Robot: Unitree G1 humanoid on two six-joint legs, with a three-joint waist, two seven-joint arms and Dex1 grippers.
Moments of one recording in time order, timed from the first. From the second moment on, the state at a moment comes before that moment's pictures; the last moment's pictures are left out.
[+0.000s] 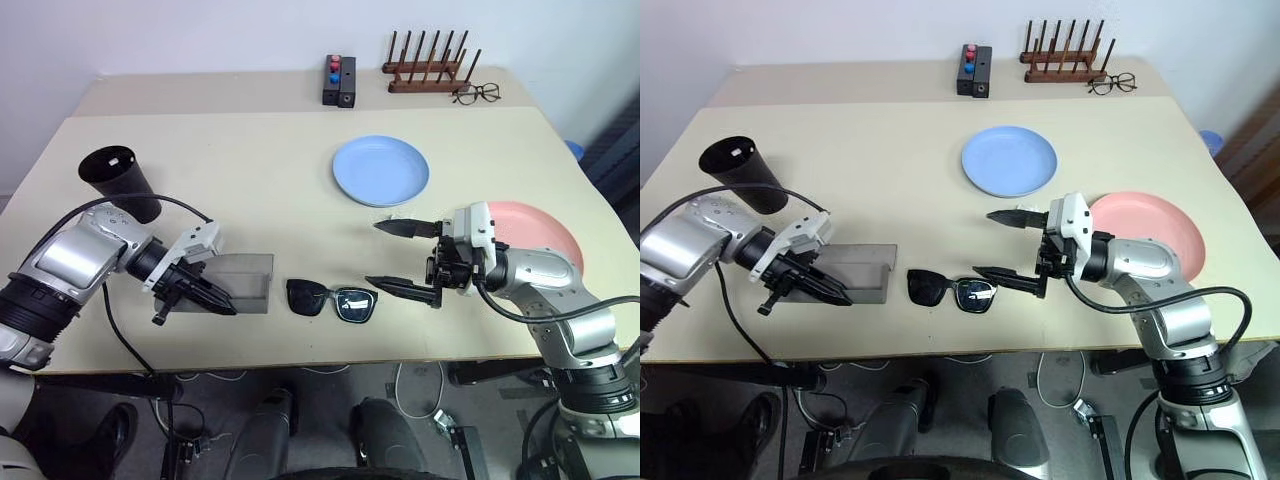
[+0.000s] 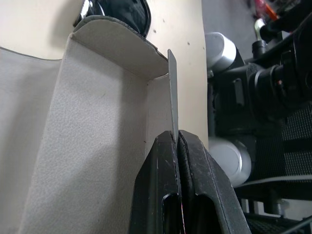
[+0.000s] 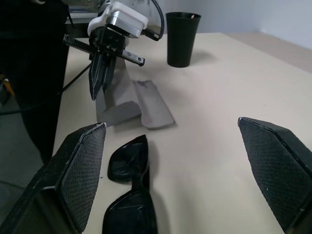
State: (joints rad) left arm -0.70 1.10 -0.52 0.13 -0.47 0.54 -1.61; right arm -0.30 -0.64 -0.01 -0.26 0.55 0.31 1.10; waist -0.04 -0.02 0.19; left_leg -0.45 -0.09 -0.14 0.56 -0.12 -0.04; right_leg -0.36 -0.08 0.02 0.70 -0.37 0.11
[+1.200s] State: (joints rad) left arm -0.83 0.76 -0.34 0.16 -0.42 0.61 -1.53; right arm -0.25 -0.73 -0.04 -0.21 0.49 0.27 1.14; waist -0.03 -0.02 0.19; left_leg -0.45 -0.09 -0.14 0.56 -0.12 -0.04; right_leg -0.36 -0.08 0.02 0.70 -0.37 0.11
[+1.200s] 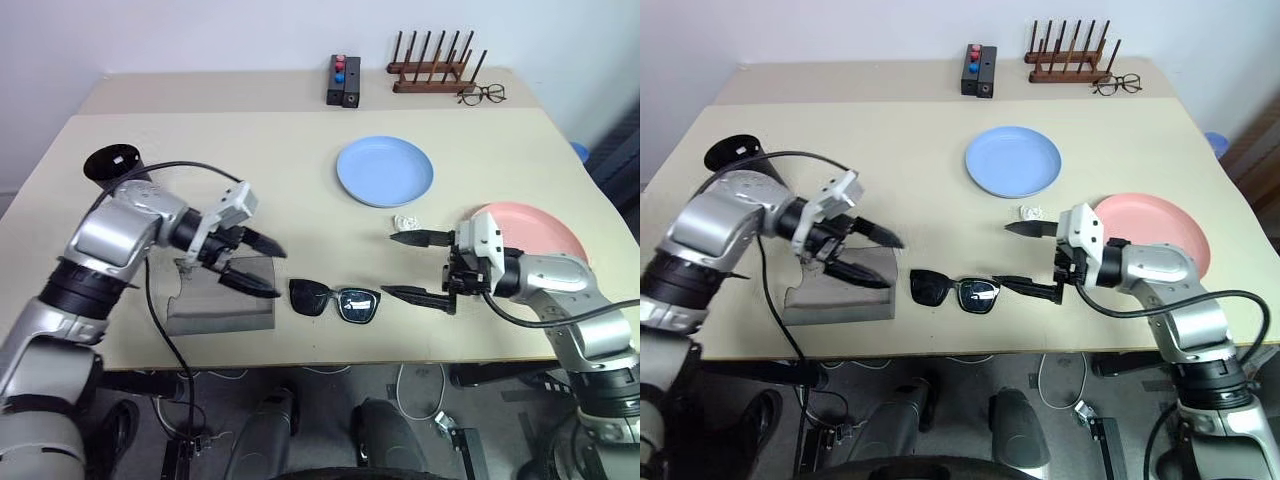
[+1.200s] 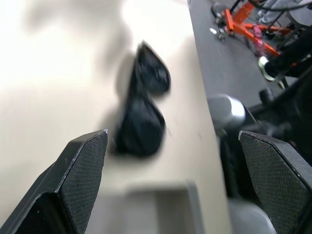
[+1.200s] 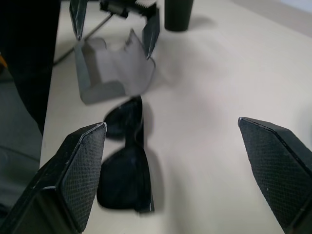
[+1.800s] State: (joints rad) left arm -0.97 0.42 -0.49 0.55 -0.13 0.19 -1.60; right arm -0.19 -0.74 -0.09 -0.28 0.49 0.30 1.06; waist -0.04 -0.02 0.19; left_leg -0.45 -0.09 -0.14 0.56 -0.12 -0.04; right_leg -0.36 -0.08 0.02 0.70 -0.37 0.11
